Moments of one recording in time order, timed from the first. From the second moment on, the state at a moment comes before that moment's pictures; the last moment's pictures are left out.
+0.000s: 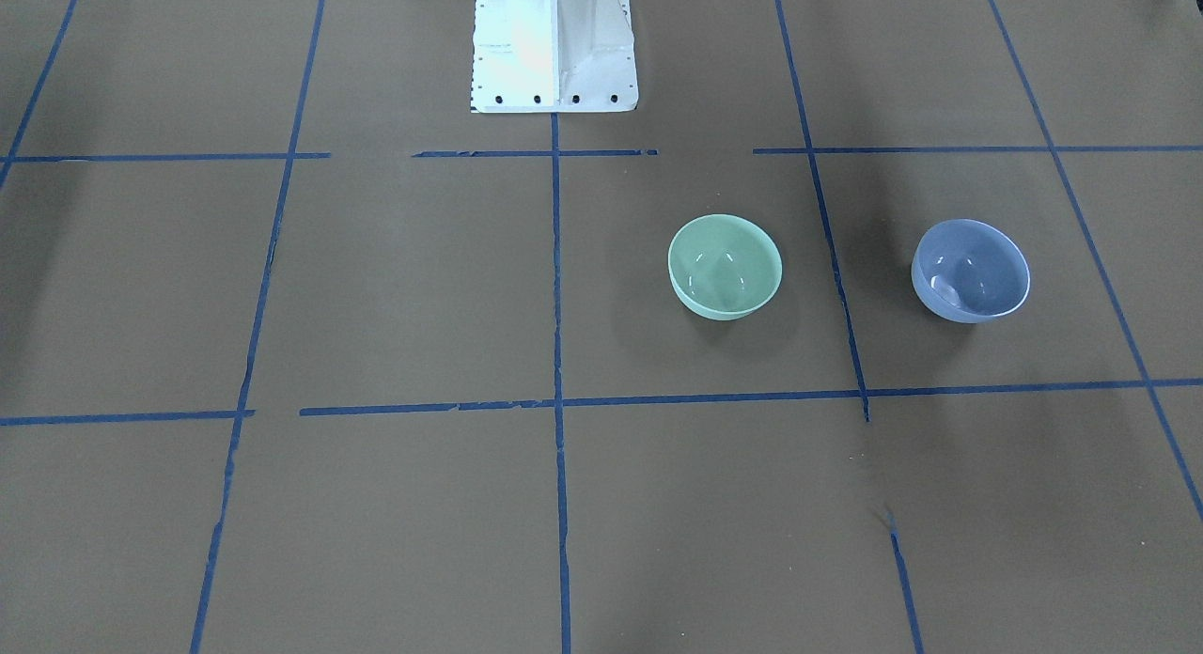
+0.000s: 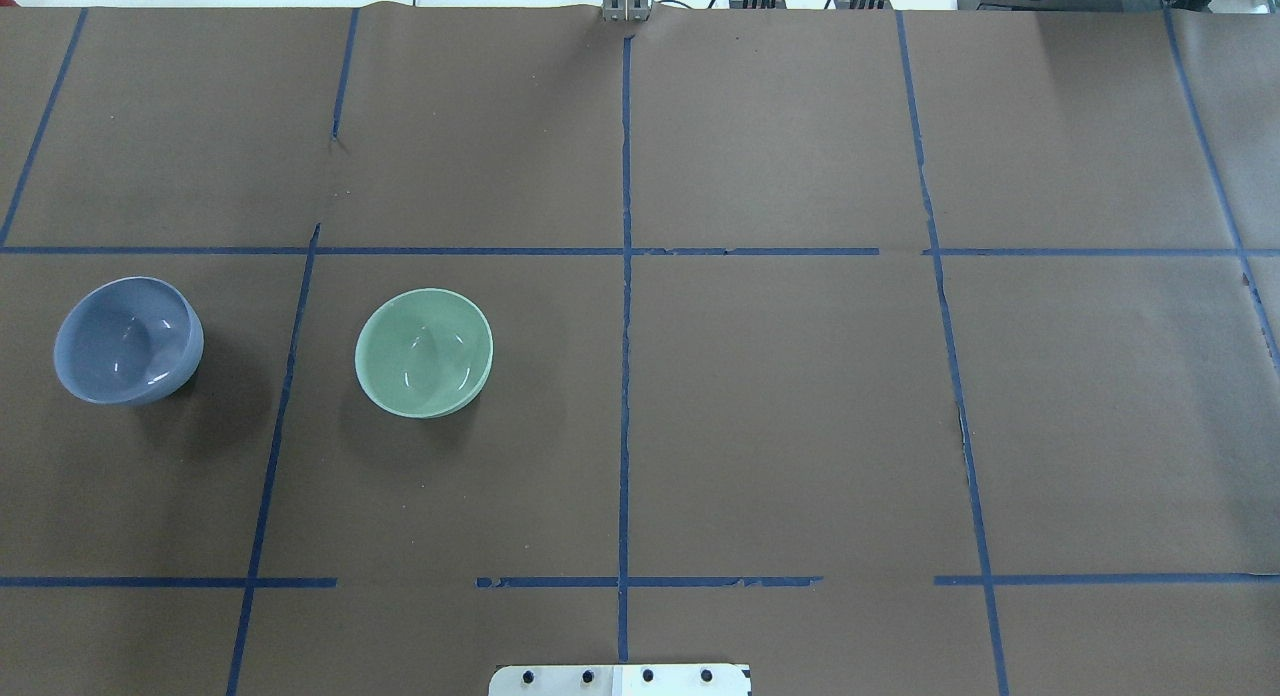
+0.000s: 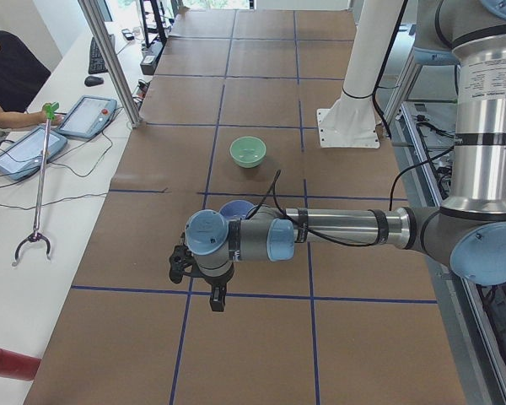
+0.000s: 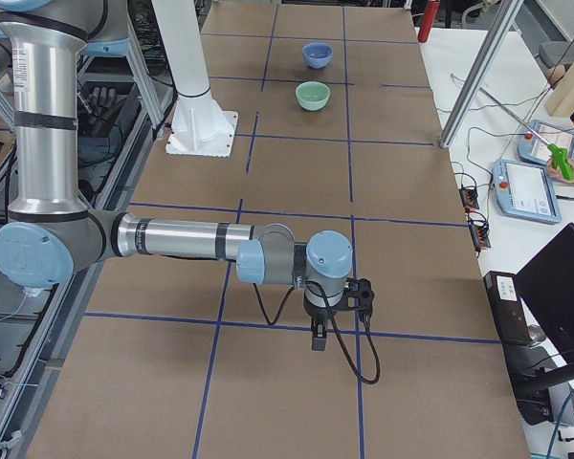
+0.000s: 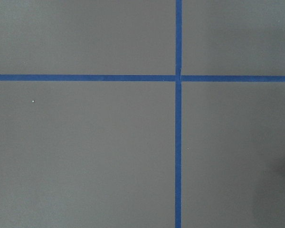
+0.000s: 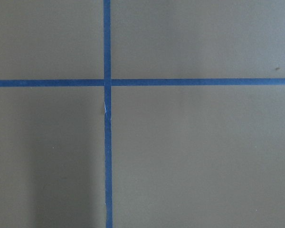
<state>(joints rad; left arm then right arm) -1.62 -1.54 -1.61 -1.53 -2.39 0.06 1.58 -1.63 1.62 -1.55 2.27 0.03</state>
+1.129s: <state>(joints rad) -1.45 -1.57 -1.79 -1.55 -2.41 -0.16 1.58 -1.63 1.62 -1.55 2.28 0.03</state>
